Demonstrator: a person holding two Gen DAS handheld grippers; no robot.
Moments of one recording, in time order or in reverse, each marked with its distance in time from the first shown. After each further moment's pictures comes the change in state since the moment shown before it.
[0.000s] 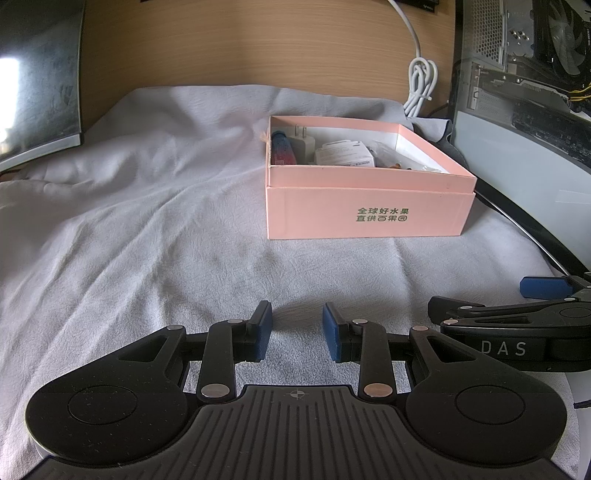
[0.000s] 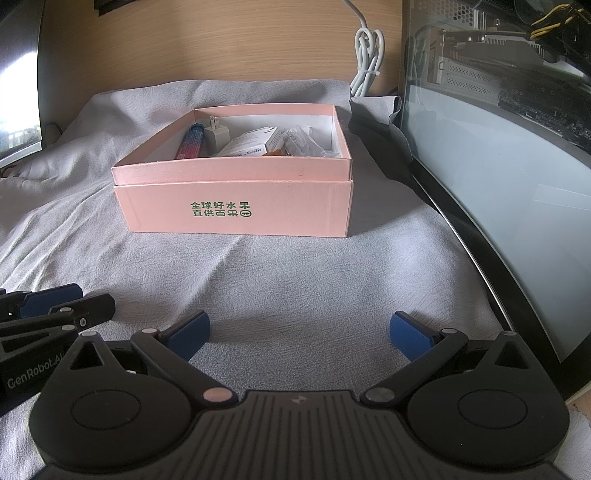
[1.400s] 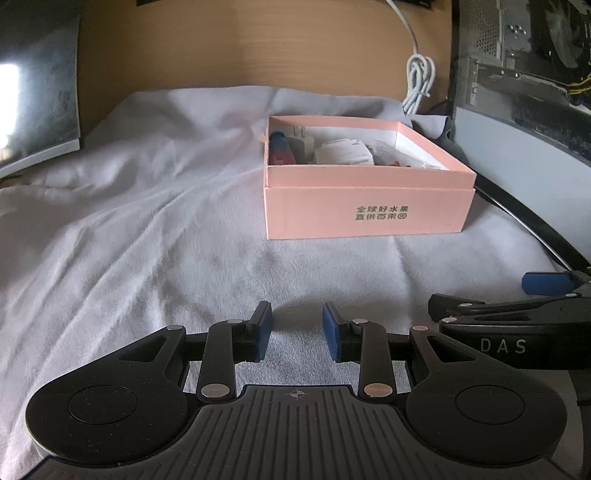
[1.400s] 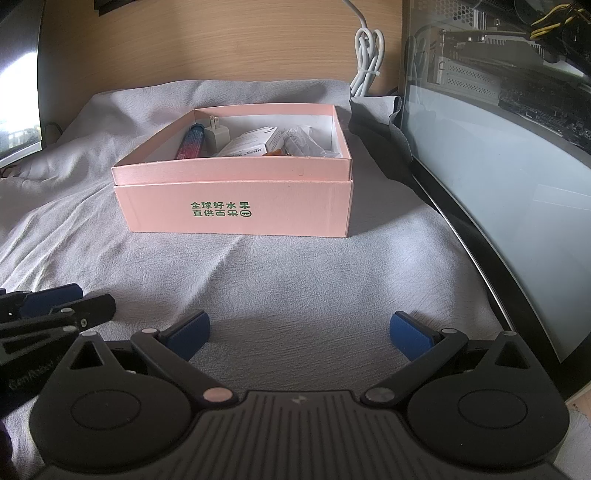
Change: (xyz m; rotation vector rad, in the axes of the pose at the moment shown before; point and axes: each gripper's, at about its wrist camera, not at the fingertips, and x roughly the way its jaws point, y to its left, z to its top) left arm 0.000 -0.001 0.000 0.018 0.001 0.014; right arm 0.000 0.000 0.000 0.000 0.000 0.000
